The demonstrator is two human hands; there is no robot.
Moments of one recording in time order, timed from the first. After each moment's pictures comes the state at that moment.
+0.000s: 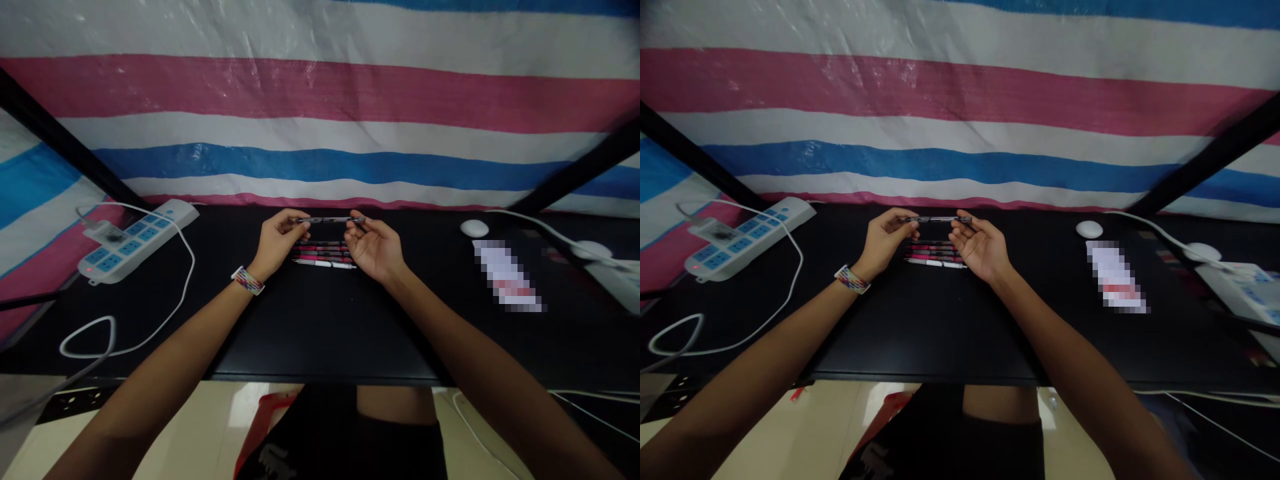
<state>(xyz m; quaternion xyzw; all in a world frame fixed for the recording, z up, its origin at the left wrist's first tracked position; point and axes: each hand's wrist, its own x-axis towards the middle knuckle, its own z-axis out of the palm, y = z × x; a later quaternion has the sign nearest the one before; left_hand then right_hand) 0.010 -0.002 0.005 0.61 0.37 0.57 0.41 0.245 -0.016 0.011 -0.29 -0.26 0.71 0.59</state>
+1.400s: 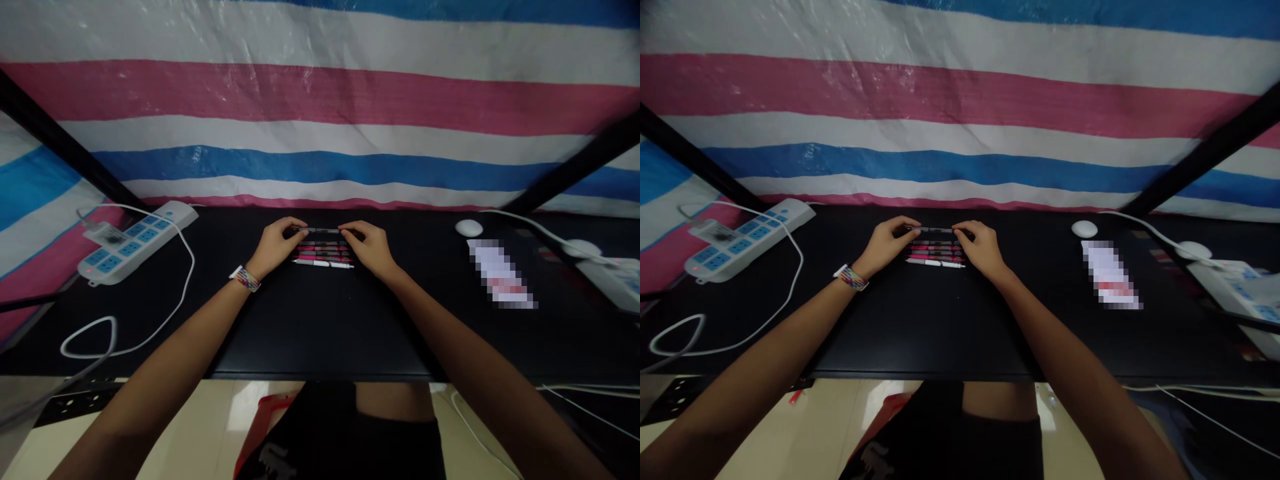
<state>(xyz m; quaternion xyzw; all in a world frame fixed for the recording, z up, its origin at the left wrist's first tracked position) -0.006 0.007 -0.008 0.72 0.44 0.47 0.25 0.260 -0.002 -0.014 -0.45 -0.67 0.29 0.52</state>
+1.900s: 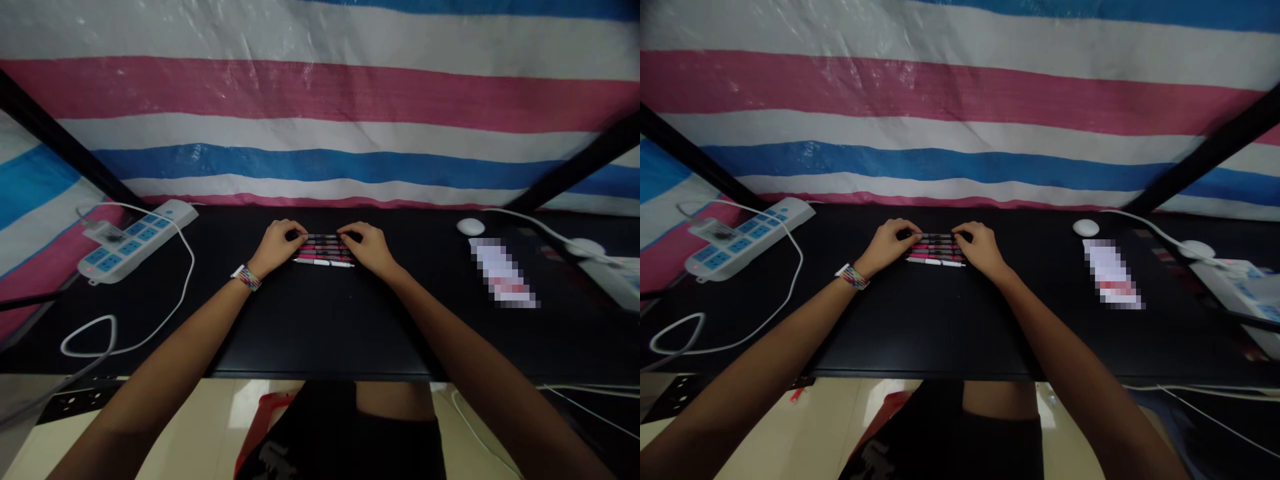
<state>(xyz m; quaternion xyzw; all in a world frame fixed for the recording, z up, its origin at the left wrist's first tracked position) -0.008 0.005 -0.002 0.78 0.49 0.34 0.17 0.264 0.003 -0.020 -0.49 -0.75 0.19 0.41</state>
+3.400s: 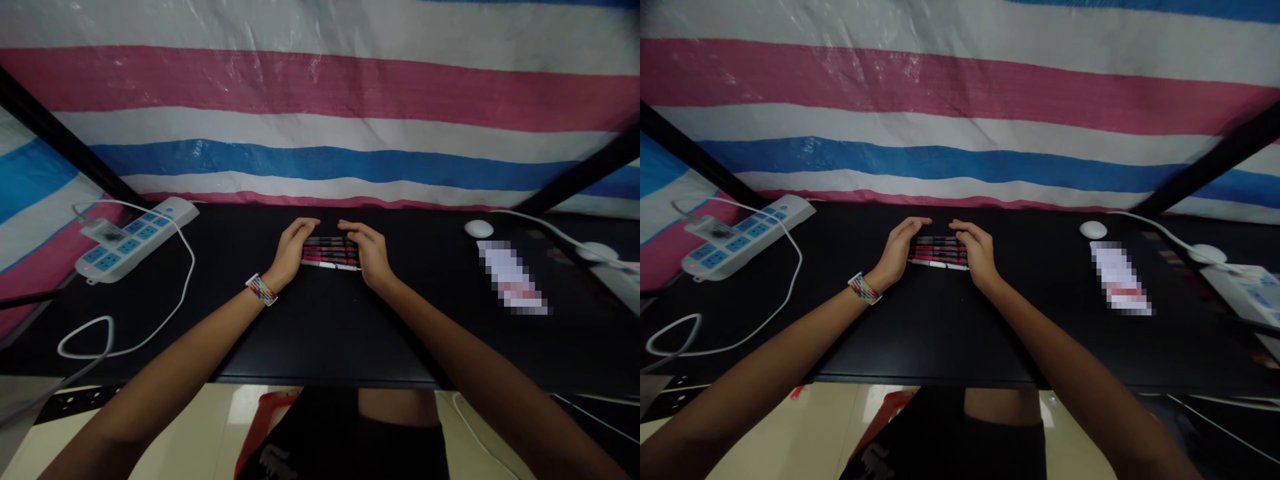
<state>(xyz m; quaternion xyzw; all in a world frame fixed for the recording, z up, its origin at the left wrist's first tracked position) 0.030 -0.012 -0.011 0.60 0.43 0.55 0.40 0.232 -0.014 -0.026 -0.43 -0.55 0.41 0.58</state>
